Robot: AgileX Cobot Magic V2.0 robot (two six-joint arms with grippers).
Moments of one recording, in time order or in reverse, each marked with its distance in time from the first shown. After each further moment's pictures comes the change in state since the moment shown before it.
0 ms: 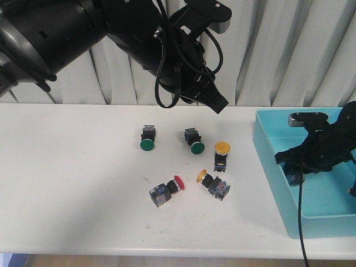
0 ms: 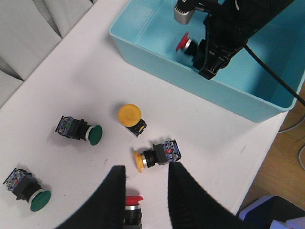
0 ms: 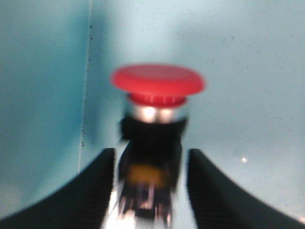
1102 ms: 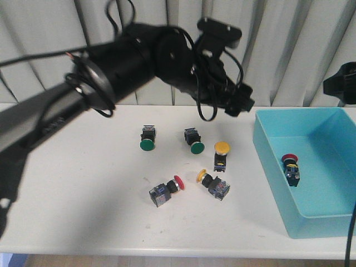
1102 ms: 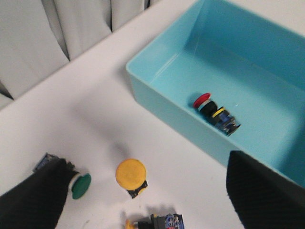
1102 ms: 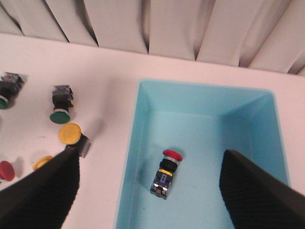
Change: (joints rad) left arm -0.003 0.208 0.000 -0.012 -0.355 -0.174; right arm 0.000 -0.737 0.001 0.019 0.171 0.028
